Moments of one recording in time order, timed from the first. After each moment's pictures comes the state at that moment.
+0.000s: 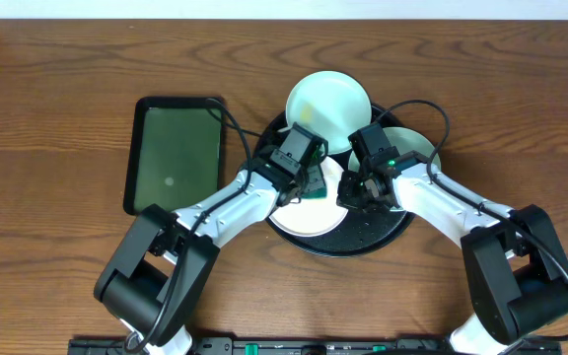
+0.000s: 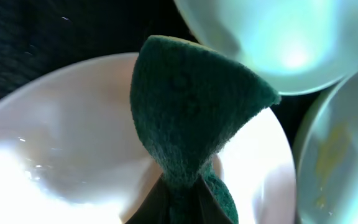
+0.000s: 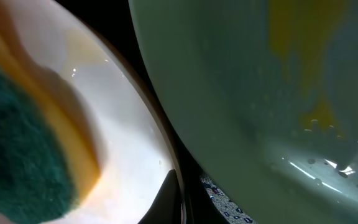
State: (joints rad) left arm -0.62 1.82 1.05 -0.28 0.04 -0.88; right arm 0.45 1.79 1.01 -0.55 -0.19 0.68
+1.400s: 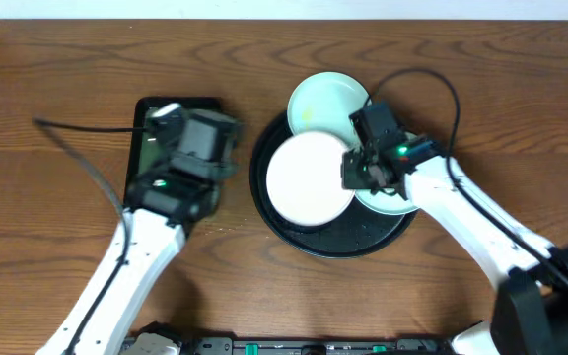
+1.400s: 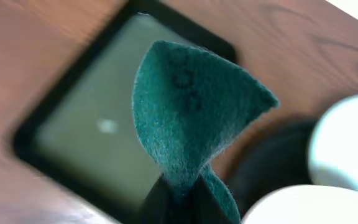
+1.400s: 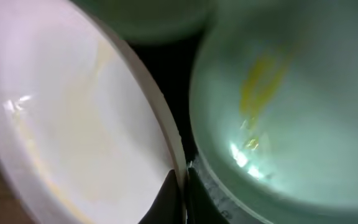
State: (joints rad) left arm -0.34 1.27 1.07 -0.79 -0.43 -0.80; right arm 0.48 1.64 1.20 -0.74 -0.01 0.46
